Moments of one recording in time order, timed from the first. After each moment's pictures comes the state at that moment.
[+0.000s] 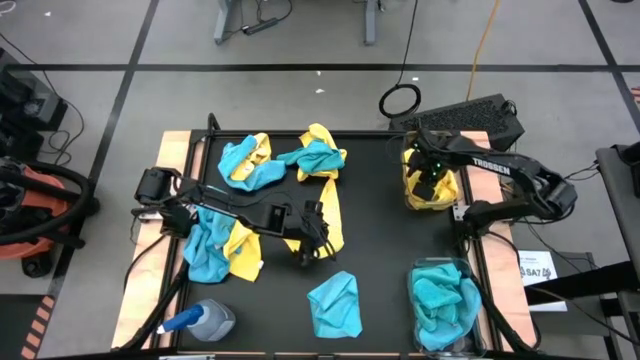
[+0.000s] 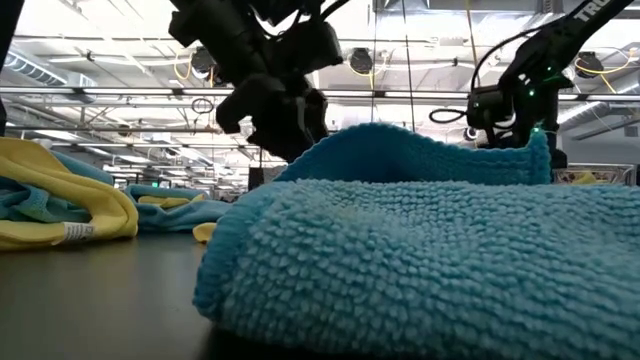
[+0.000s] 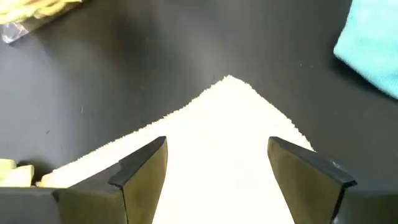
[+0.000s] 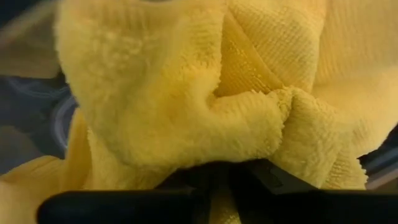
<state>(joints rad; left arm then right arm) -0.14 1.78 1.12 -0.22 -0.16 0.29 -0.84 1.27 0.71 -0.86 0.08 -0.33</state>
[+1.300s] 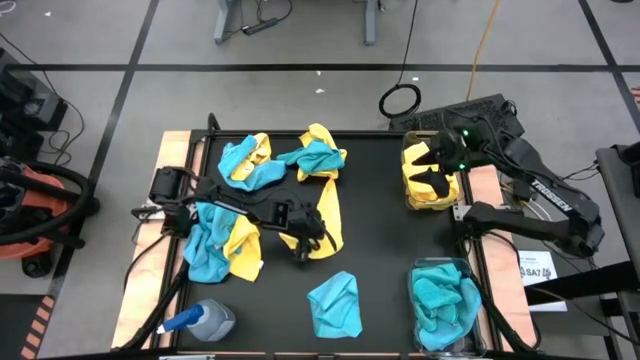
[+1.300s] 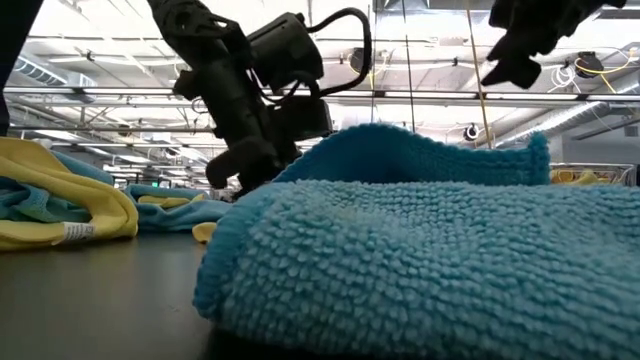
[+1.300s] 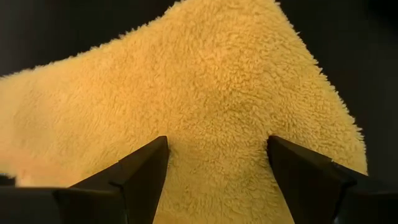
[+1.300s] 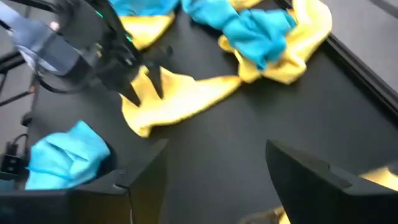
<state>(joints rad) -0.06 1.87 1.03 -0.14 0.00 0.16 -0.73 0.82 0.98 -0.91 -0.51 -0.09</state>
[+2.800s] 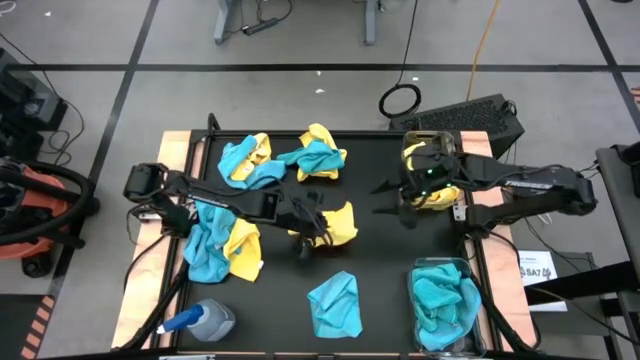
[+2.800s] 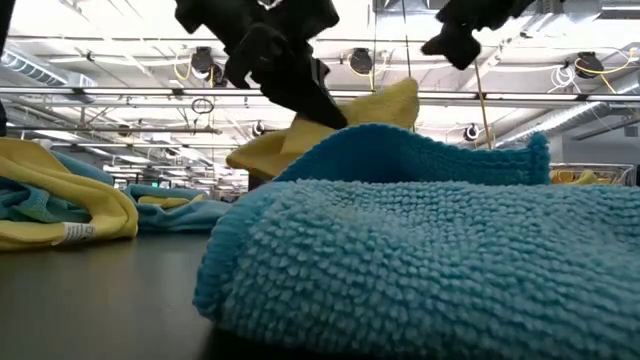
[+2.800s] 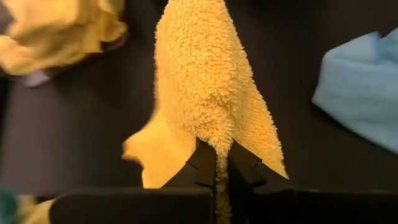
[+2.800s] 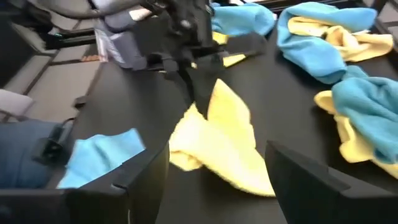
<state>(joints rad) -0.08 1.68 1.13 -0.18 -0.04 0.35 -0.15 1.05 0.98 -0.49 -0.26 0.06</state>
